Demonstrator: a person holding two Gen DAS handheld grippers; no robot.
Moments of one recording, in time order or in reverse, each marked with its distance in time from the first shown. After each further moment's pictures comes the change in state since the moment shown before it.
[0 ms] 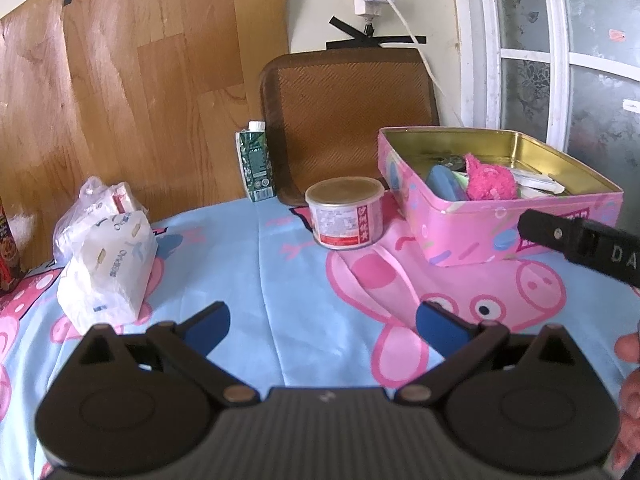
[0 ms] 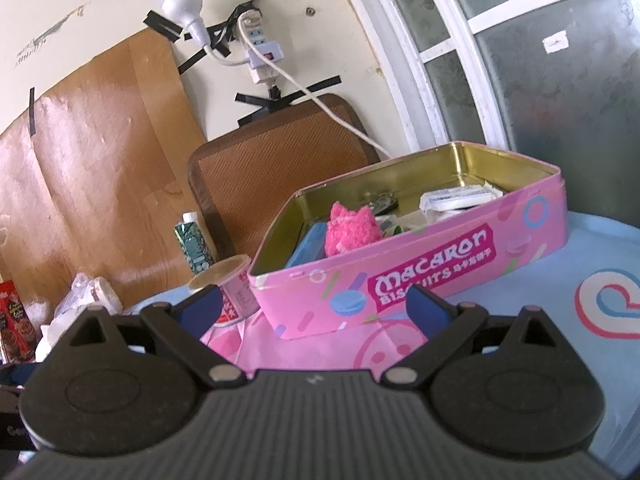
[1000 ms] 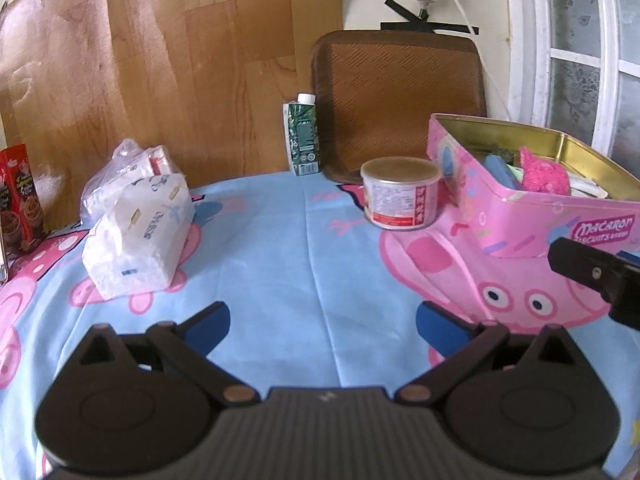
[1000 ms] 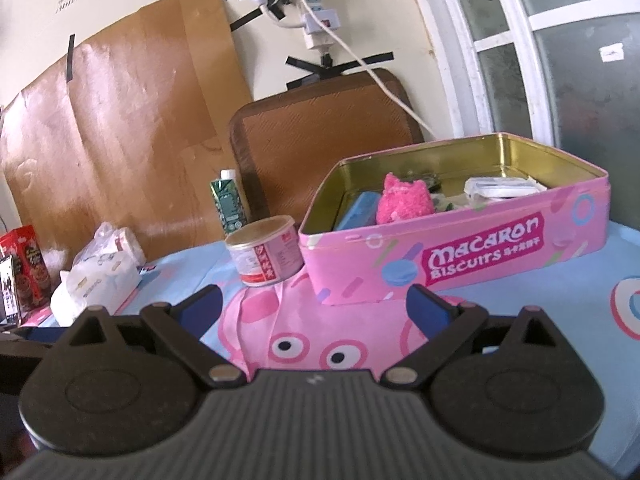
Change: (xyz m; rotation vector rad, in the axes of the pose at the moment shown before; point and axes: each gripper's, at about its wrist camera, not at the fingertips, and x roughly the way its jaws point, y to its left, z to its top) left arm 0.013 0.029 -0.010 -0.091 0.049 0.078; right arm 0.005 0.028 -0.011 -0.120 0.085 0.073
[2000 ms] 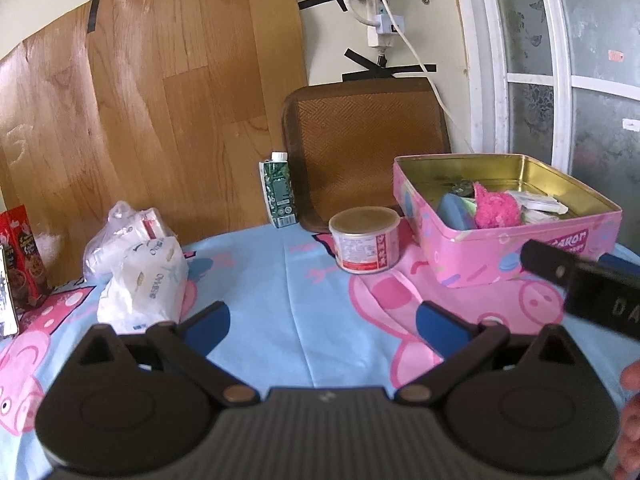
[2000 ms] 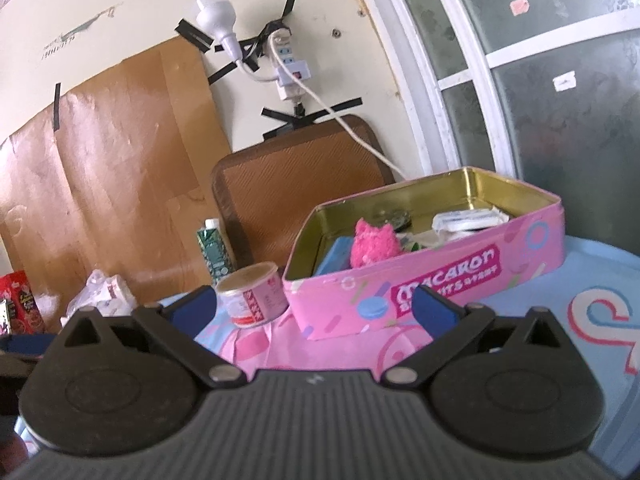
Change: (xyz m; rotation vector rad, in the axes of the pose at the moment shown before) left arm -0.053 -0.019 0.014 0.096 -0.120 -0.035; right arm -0.035 0.002 0.006 0.057 -0.127 -0.065
